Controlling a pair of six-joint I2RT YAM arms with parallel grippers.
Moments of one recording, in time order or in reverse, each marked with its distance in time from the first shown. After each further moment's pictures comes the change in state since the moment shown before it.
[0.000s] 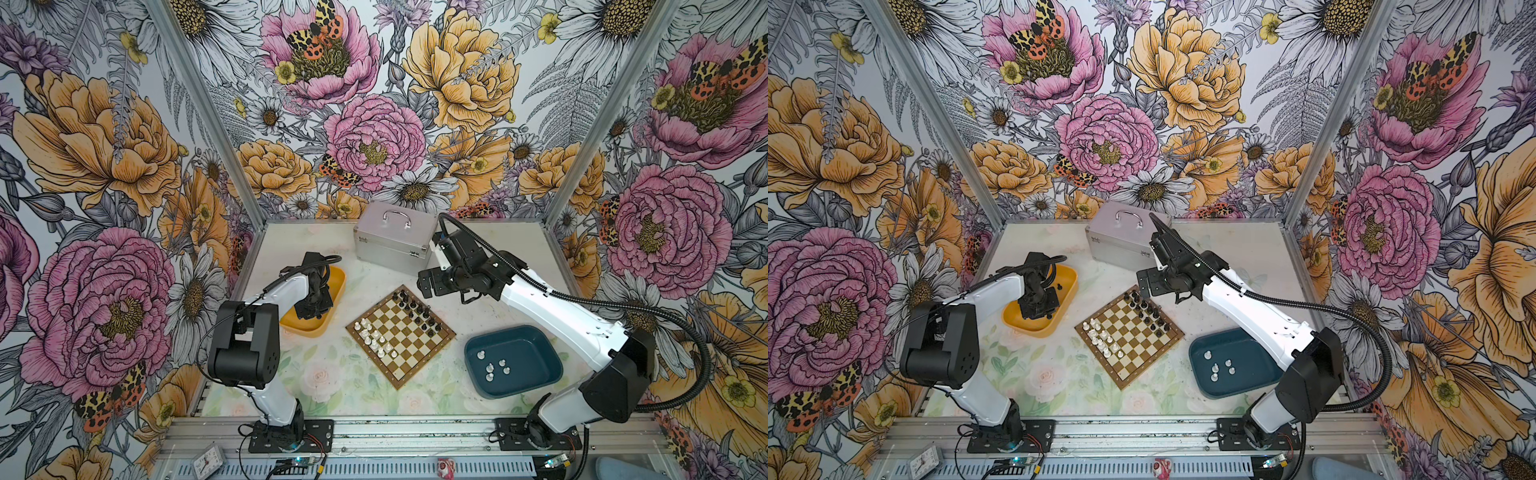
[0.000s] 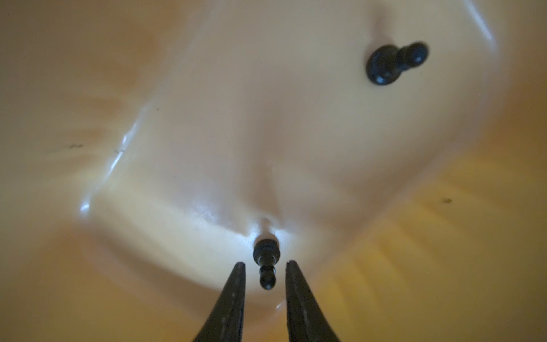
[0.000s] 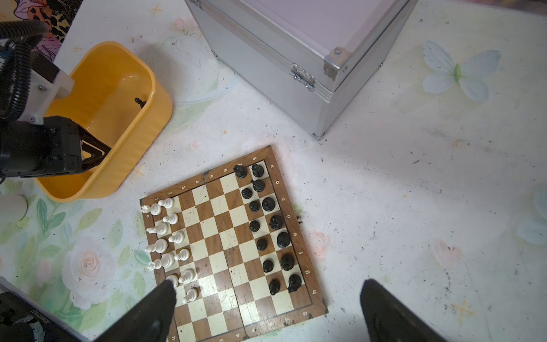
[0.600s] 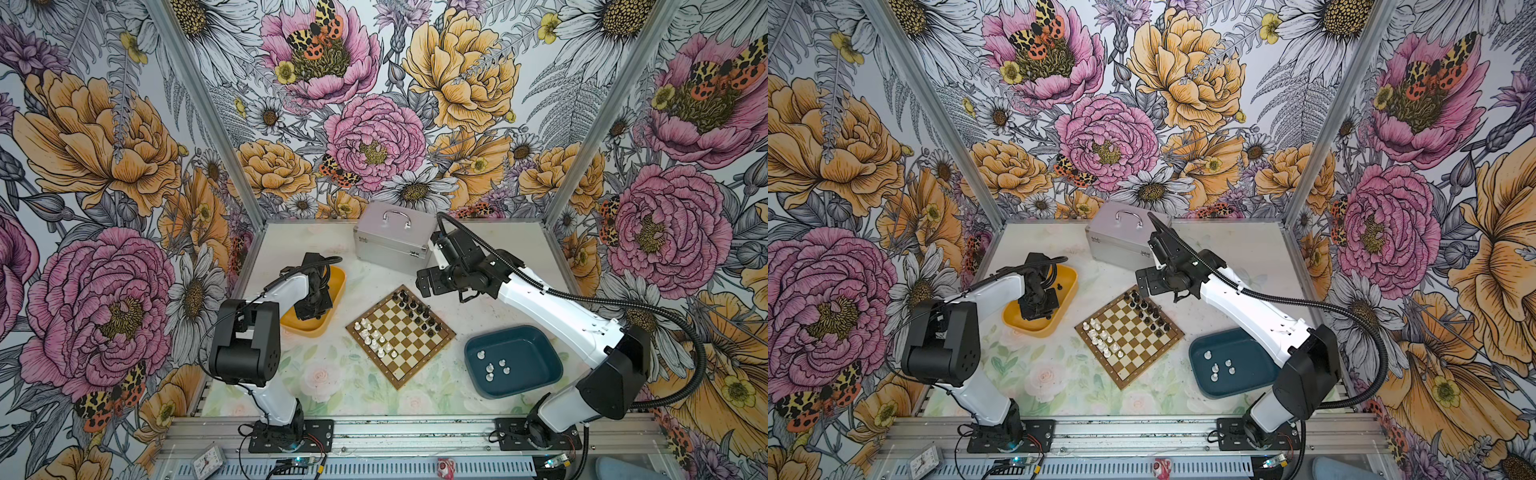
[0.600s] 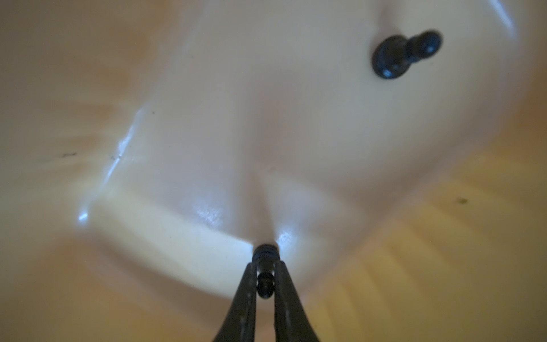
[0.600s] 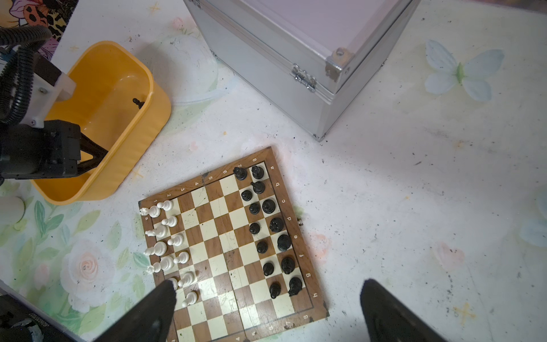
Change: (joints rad) left arm 0.004 0.011 0.000 0.002 0.000 0.036; right arm -0.002 0.015 0.011 0.000 0.000 0.002
